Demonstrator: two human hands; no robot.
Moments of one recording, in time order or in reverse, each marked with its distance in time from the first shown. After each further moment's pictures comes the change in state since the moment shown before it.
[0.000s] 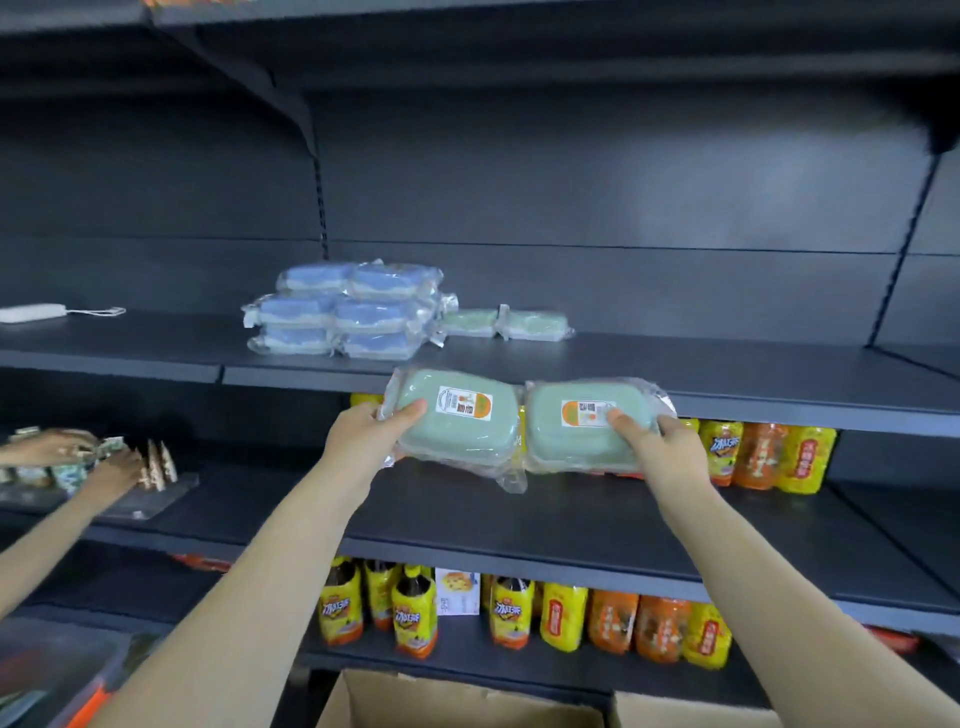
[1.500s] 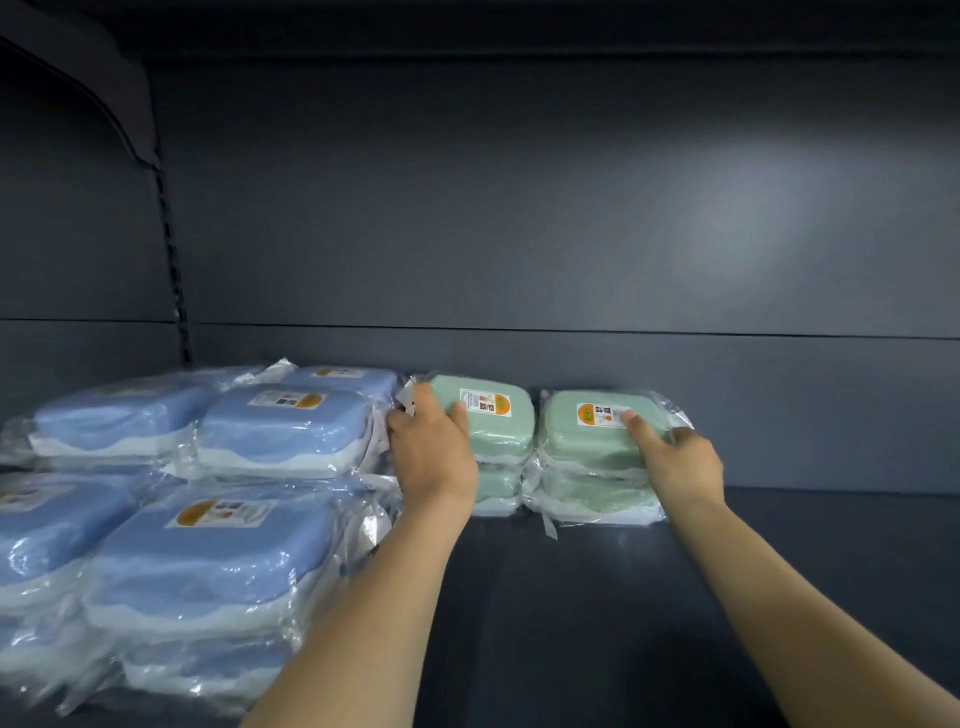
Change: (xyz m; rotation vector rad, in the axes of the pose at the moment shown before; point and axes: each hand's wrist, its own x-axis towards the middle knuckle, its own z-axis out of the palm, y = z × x) left_hand 0.443 0.030 0.170 0.549 0.293 0.332; right_hand 0.408 -0.013 0.195 -0.187 0.239 -0.026
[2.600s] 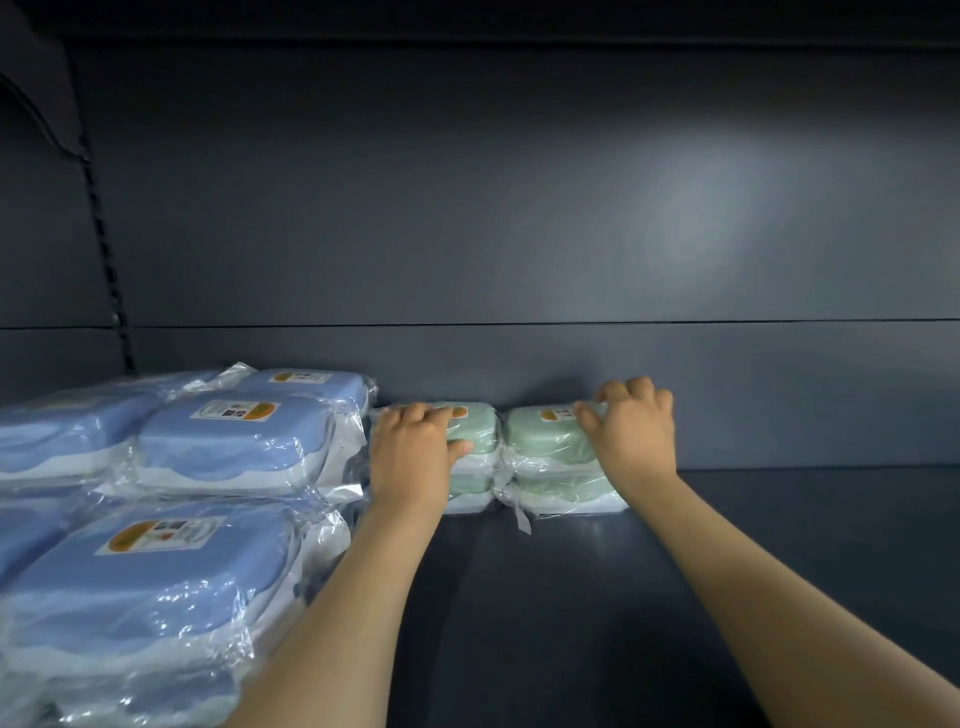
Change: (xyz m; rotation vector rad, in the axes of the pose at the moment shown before) left_hand 0.018 -0.021 0.015 0.403 -0.097 0.521; right_hand 0.014 -0.009 0.014 -0.563 0.093 -0.392
